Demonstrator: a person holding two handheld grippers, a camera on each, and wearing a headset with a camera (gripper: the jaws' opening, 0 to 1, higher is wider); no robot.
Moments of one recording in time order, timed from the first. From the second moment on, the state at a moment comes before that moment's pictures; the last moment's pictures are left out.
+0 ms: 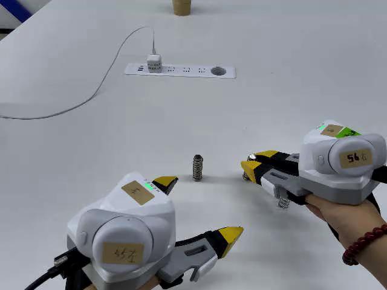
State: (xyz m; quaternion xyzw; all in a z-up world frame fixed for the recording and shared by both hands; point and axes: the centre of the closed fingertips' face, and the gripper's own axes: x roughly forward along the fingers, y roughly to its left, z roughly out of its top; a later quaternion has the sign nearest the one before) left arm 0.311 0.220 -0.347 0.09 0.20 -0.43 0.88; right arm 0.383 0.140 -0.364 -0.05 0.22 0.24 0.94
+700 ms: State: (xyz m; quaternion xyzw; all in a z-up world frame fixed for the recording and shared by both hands) left arm 0.310 0.216 -0.341 0.10 0.19 -0.43 0.88; right arm 0.354 0.135 -0.323 -0.02 0.21 0.24 0.95
